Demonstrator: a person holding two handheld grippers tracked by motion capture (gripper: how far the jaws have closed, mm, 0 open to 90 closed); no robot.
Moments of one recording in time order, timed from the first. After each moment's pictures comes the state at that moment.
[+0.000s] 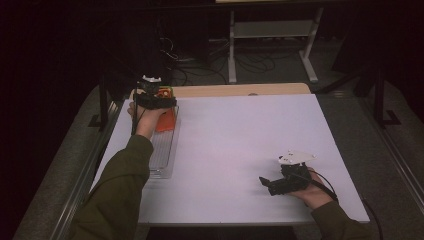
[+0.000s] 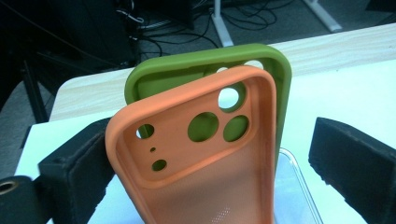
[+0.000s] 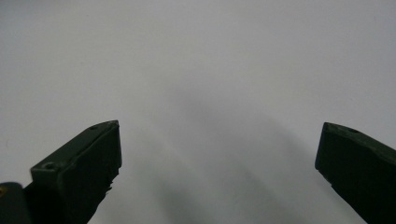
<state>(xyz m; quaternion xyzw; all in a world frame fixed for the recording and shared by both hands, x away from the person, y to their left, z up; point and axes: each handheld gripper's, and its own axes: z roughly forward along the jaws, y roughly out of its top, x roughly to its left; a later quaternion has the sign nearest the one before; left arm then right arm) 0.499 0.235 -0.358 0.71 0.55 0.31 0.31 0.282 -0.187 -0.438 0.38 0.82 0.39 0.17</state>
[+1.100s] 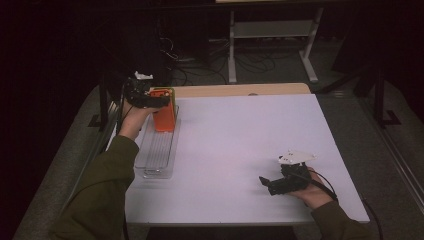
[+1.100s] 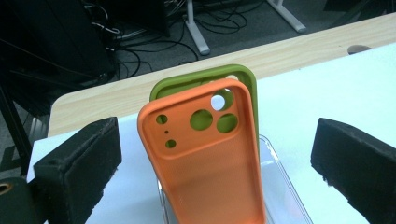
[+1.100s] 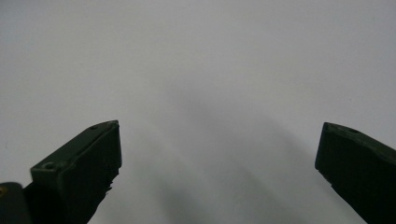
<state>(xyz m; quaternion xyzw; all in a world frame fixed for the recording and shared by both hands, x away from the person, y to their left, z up) 0.477 0.256 -0.329 0.74 0.51 0.28 0.35 0.282 -0.186 -0.438 0.38 0.82 0.39 0.17</state>
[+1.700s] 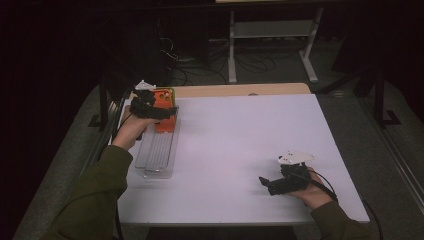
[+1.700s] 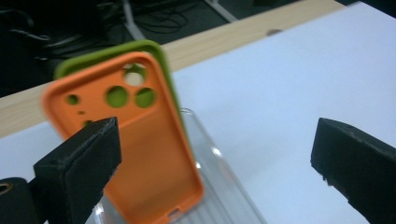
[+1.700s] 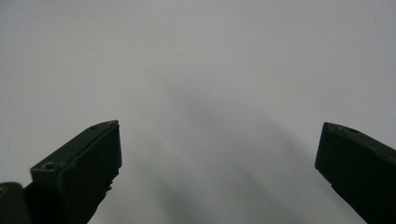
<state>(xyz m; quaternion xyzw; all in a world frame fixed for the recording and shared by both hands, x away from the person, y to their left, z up) 0.447 0.247 -0.337 0.79 0.42 0.20 0.40 0.282 -0.186 -0.437 0.38 0.82 0.39 0.17</state>
